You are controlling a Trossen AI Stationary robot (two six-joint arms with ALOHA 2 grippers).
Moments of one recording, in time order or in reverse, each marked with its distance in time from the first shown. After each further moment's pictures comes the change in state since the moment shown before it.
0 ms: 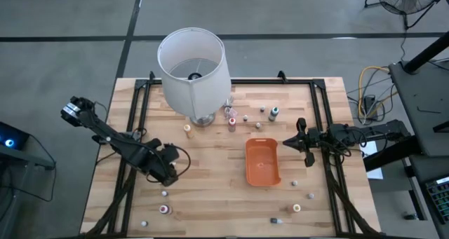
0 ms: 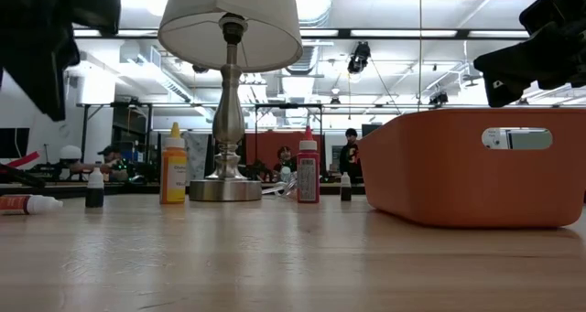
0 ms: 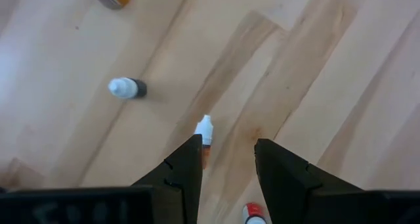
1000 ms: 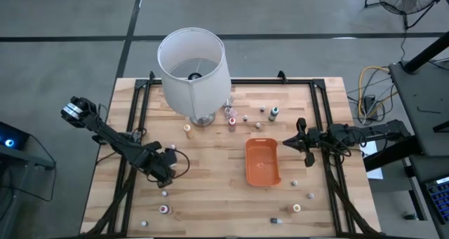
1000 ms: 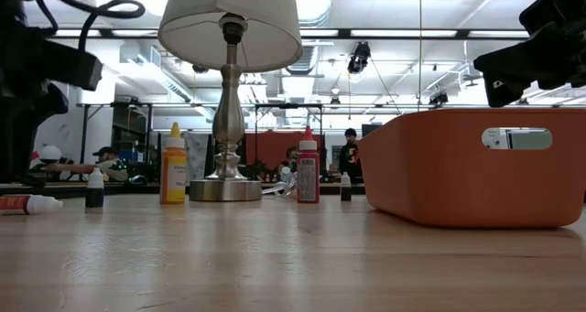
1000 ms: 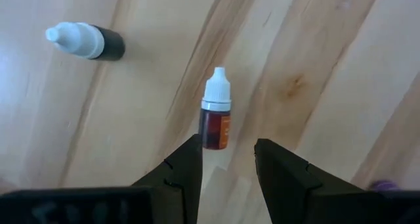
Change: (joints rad) left arm -0.003 0.005 -0.222 0.162 0.106 0.139; right arm 0.000 0.000 0.000 0.000 0.000 0.001
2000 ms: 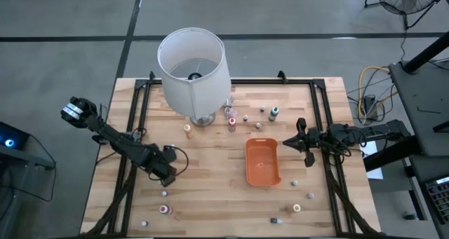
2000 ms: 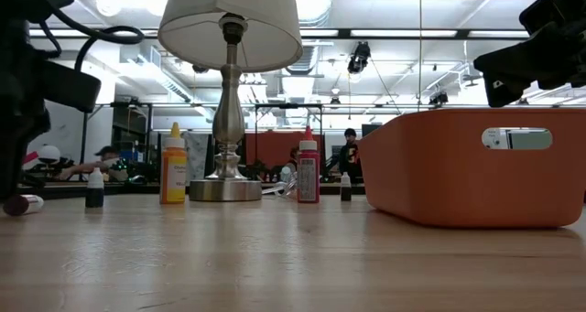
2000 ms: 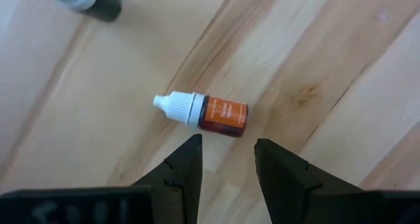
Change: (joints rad) left arm 0.031 0.000 -0.059 0.091 0.060 -0.217; right arm 0.000 0.000 0.000 0.000 0.000 -0.001
